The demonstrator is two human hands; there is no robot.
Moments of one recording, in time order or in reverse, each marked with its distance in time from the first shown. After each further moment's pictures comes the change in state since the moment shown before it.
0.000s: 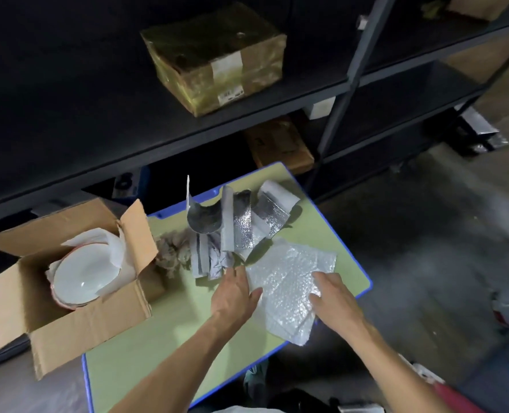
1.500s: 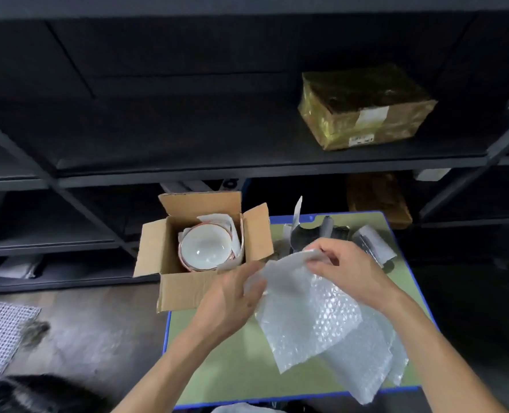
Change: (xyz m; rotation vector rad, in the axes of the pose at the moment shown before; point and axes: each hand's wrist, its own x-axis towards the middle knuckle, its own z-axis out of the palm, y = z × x) left_hand -0.136 -0.085 -0.146 -0.510 0.414 -0.081; right_hand -0.021 -0.219 -0.089 0.166 -0.171 -0.703
